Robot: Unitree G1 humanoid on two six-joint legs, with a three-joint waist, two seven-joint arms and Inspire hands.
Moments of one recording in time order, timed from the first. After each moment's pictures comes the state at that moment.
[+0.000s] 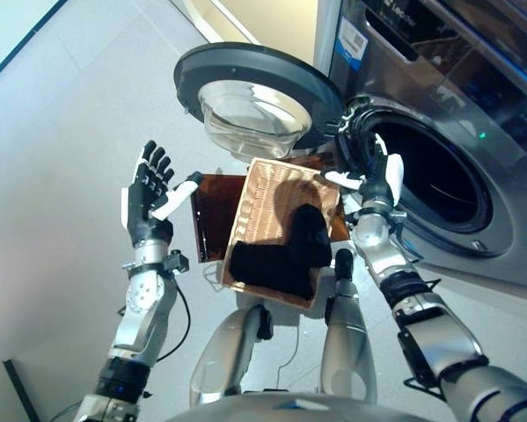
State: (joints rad) left arm -0.03 0.27 -0.14 0.00 -0.40 -0.29 0.36; right arm -0.60 -0.34 0.23 0.77 -0.10 -0.08 -0.59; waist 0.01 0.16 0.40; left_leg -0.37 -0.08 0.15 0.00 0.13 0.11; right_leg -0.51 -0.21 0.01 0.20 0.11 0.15
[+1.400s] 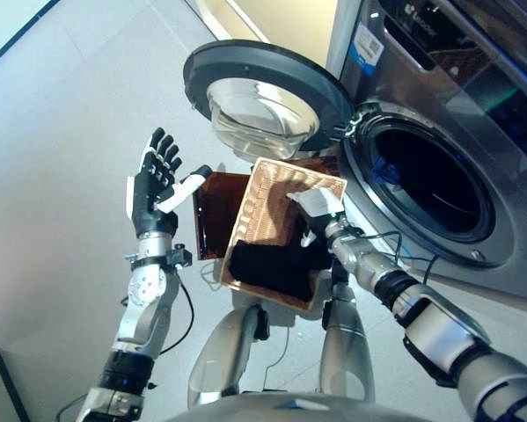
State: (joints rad) left arm -0.06 0.24 -0.12 0.00 -0.38 -0.29 0.28; right arm -0.69 -0.39 0.76 0.96 -0.78 -0.02 -0.28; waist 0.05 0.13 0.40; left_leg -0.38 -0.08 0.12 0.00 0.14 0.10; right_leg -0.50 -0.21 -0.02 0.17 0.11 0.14
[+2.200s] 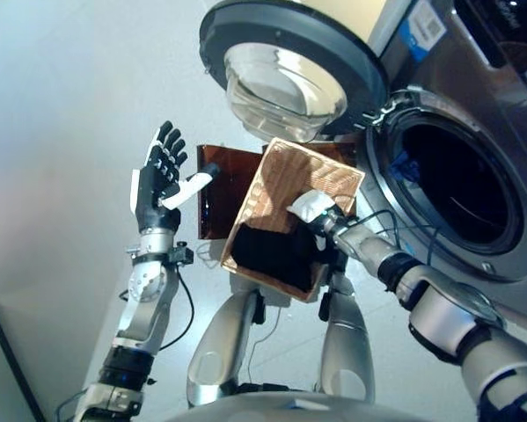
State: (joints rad) left arm -0.09 0.25 -0.12 0.00 -0.35 -0.29 0.24; right arm -0.83 -0.46 0.95 1.01 -0.98 -0.07 -0.12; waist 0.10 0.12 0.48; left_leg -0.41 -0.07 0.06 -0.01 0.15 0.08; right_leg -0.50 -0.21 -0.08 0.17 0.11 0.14
